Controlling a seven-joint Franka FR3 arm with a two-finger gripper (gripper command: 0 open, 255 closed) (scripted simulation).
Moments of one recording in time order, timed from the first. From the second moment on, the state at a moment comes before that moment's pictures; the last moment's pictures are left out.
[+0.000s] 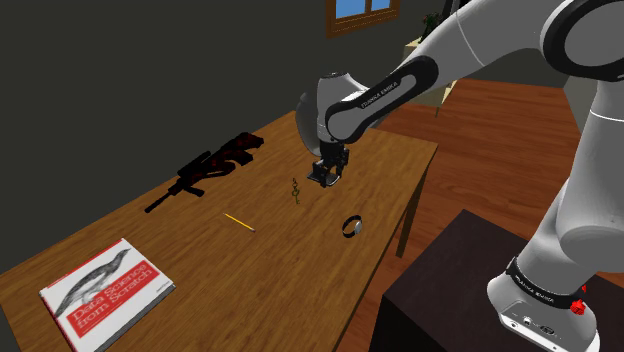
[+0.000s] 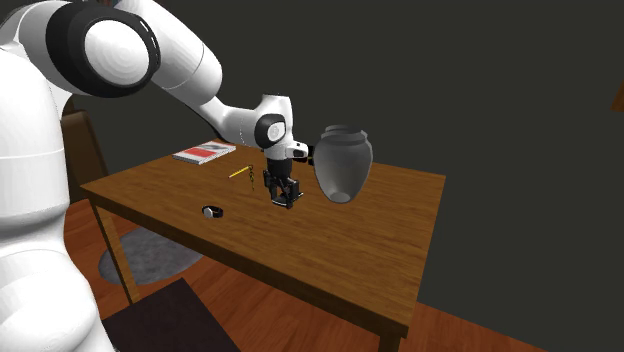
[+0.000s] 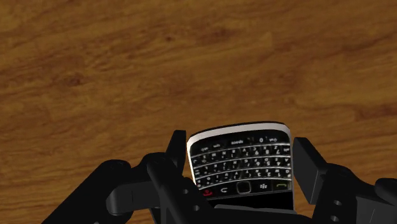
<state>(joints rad) 0.14 0.21 0.12 -2.07 -0.02 2.29 0.24</state>
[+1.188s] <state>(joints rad) 0.14 0.15 0.12 -2.01 -0.01 2.17 0.23</state>
